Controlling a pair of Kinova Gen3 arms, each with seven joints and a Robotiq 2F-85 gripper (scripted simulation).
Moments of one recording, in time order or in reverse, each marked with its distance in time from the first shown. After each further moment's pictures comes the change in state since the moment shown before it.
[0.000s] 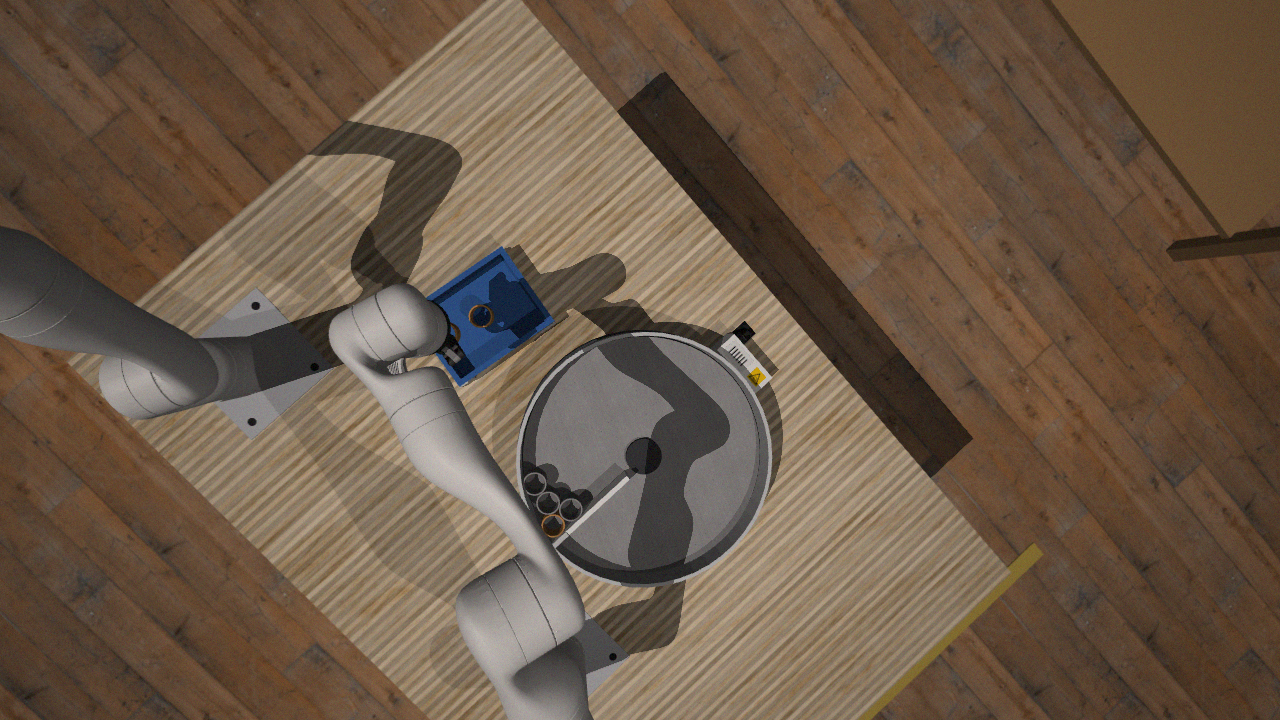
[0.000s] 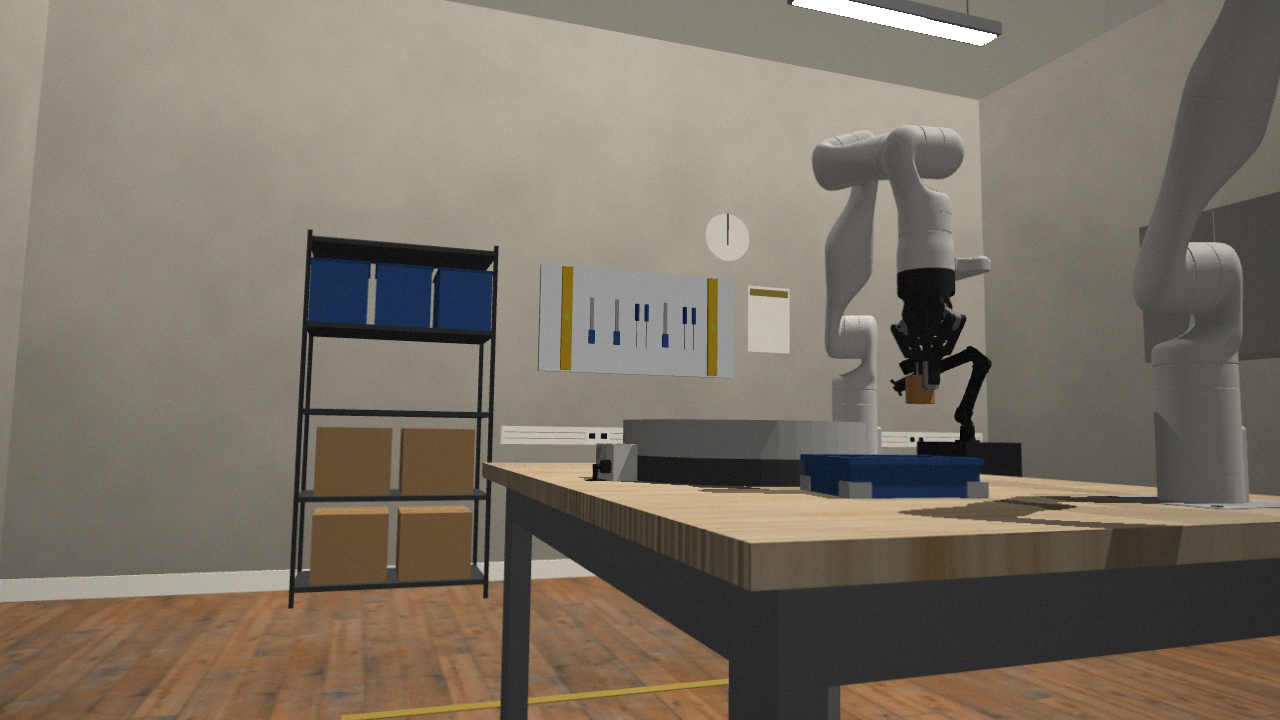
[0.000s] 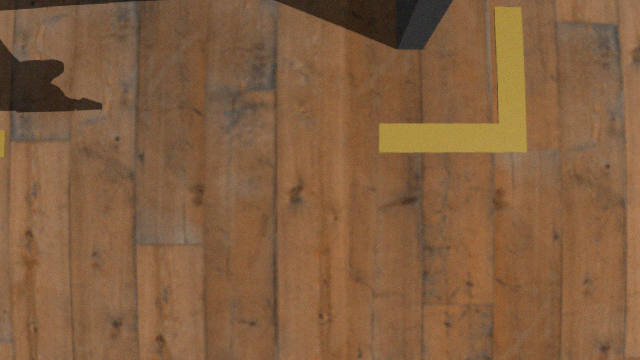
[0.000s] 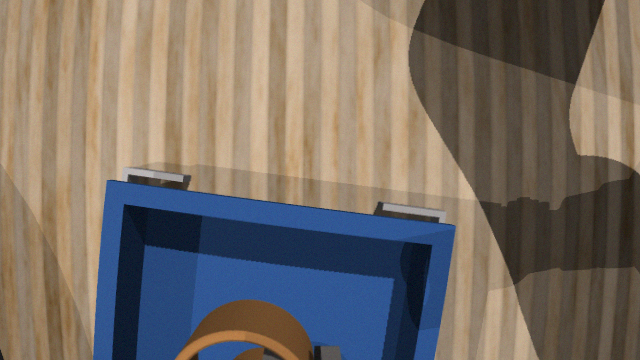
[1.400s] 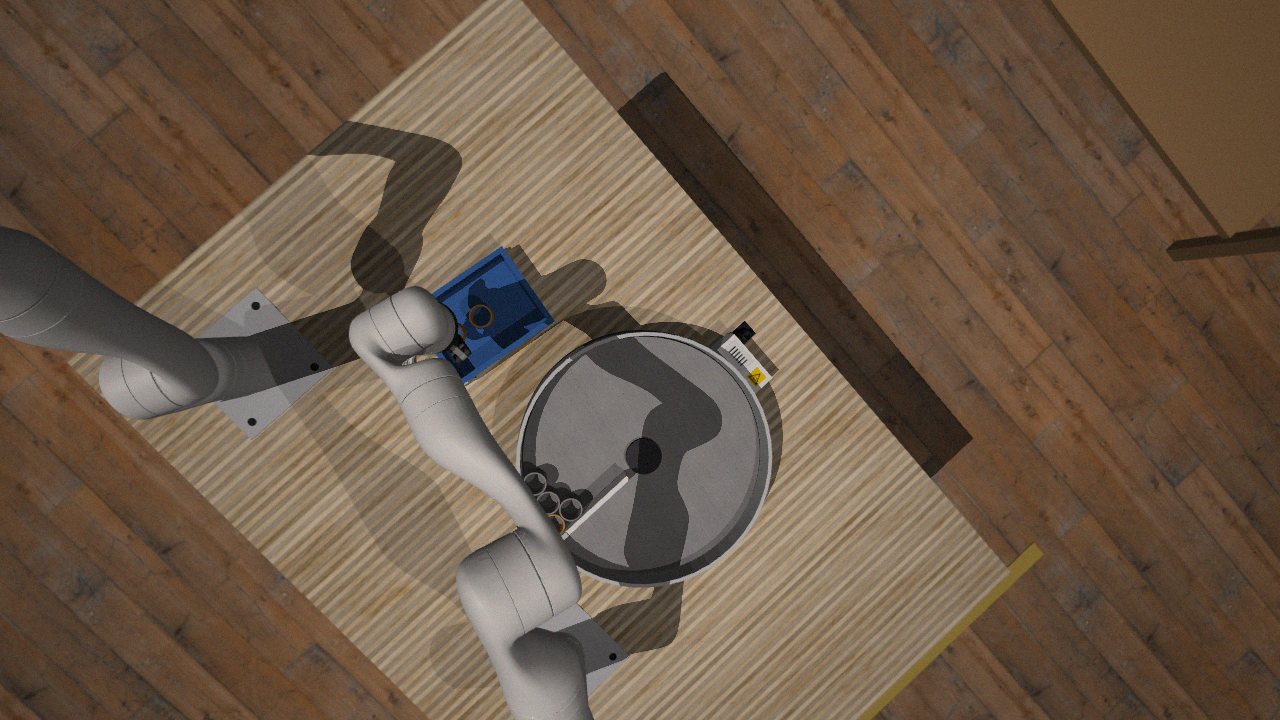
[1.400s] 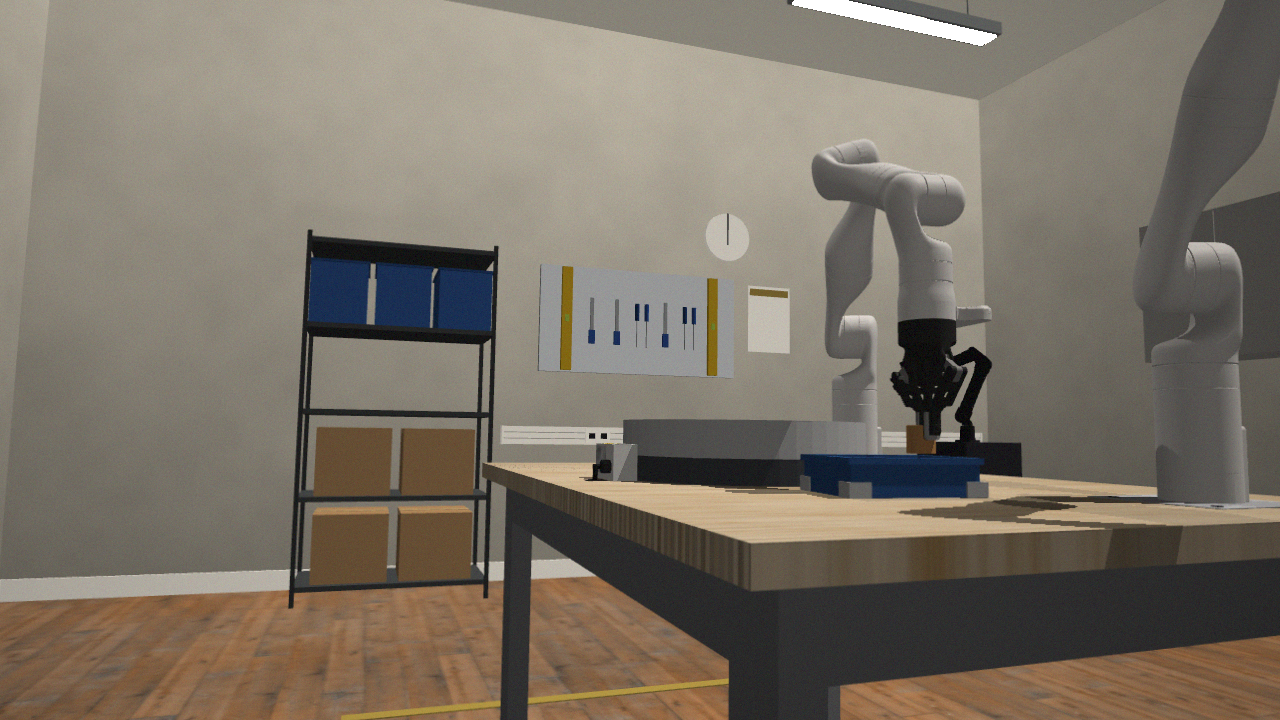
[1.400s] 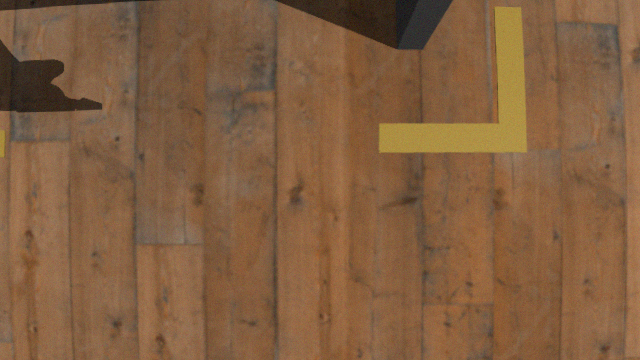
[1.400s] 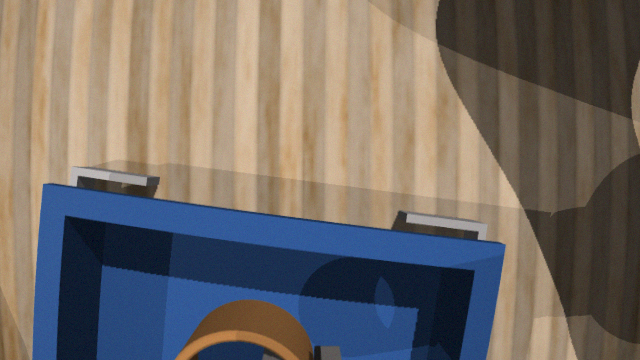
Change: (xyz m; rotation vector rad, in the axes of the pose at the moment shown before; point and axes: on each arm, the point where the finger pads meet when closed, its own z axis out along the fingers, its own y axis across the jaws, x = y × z) left arm 0.000 0.000 0.000 0.000 0.000 0.000; right arm 0.000 0.000 0.068 0.000 0.000 0.000
